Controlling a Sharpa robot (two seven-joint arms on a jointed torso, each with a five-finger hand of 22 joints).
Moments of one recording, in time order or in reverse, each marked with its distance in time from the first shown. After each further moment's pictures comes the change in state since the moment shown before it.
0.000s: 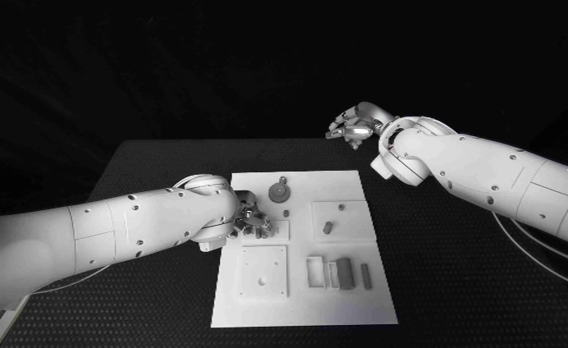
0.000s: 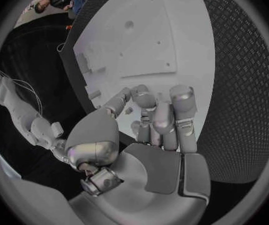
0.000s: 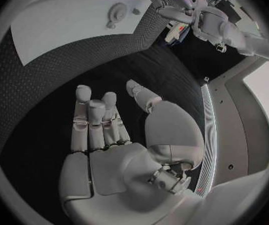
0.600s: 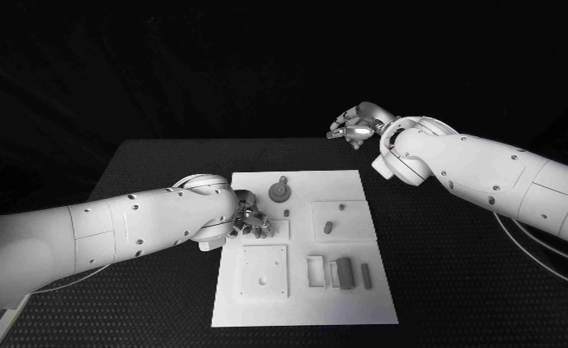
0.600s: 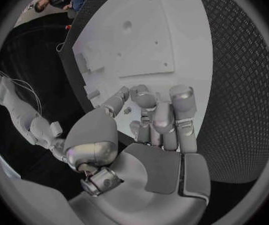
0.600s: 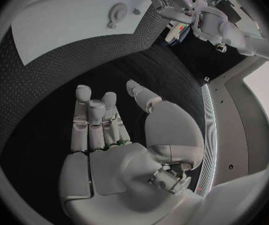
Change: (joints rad) left arm -0.001 -0.003 0.000 -0.002 -0.001 -0.001 -0.003; left_hand -0.009 -0.047 0.001 0.043 -0.070 0.000 -0.001 0.000 -0.006 -0.007 0.000 0.000 0.002 -0.002 0.002 -0.004 0.000 -0.001 -0.001 -0.006 -0.008 0.000; right arm -0.001 -0.002 0.000 0.000 0.000 0.000 0.000; right_hand 0.000 0.000 0.000 0.000 0.000 0.002 0.000 0.000 -0.001 0.000 0.000 0.000 -0.001 0.000 0.000 0.000 -0.001 -0.001 0.000 0.000 0.000 0.000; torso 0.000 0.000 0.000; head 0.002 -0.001
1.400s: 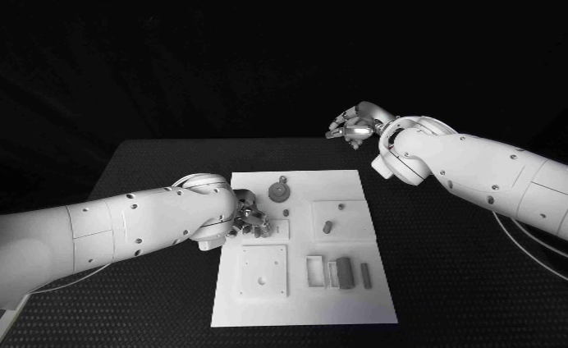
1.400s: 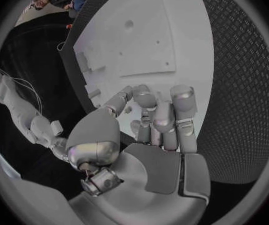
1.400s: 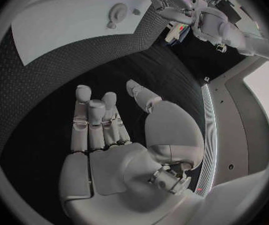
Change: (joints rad) left arm 0.002 -0.001 0.001 -0.001 0.011 0.000 0.006; left_hand 0.044 0.123 0.008 -0.092 0.169 -0.011 0.007 -0.004 -0.015 -0.008 0.007 0.000 0.007 -0.002 0.003 -0.008 0.005 -0.009 0.000 0.000 -0.002 0.000; right arm 0.000 0.000 0.000 0.000 0.000 0.001 0.000; right_hand 0.000 0.000 0.000 0.000 0.000 -0.002 0.001 0.000 0.000 0.000 0.000 0.004 -0.001 0.000 0.000 0.000 0.000 -0.001 0.000 0.000 0.000 0.000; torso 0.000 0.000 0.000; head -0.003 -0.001
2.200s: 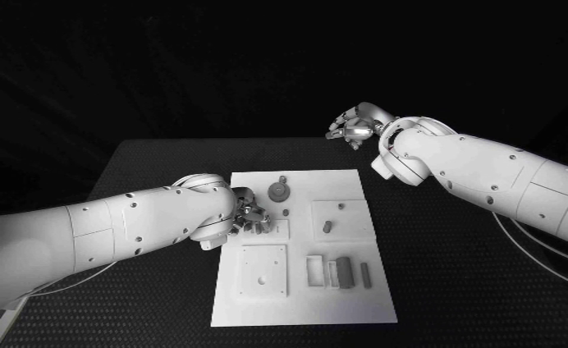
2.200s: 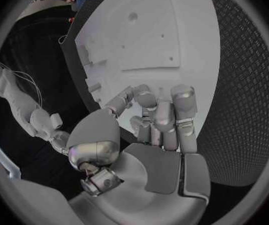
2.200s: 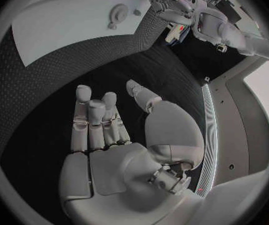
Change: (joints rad) left arm -0.002 0.002 -0.001 -0.009 0.033 -0.055 0.012; left_hand -0.012 0.012 0.061 -0.002 -0.056 -0.001 0.002 -0.001 -0.011 -0.001 0.001 -0.005 0.000 0.000 0.001 -0.007 0.001 -0.004 -0.005 0.005 -0.001 0.000; right arm -0.003 0.000 0.000 -0.003 0.000 0.002 -0.001; right_hand 0.000 0.000 0.000 0.000 0.000 0.002 -0.003 0.000 -0.001 0.000 0.000 0.000 -0.001 0.000 0.000 0.000 -0.001 0.008 0.000 0.000 0.000 0.000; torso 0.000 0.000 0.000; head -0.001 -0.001
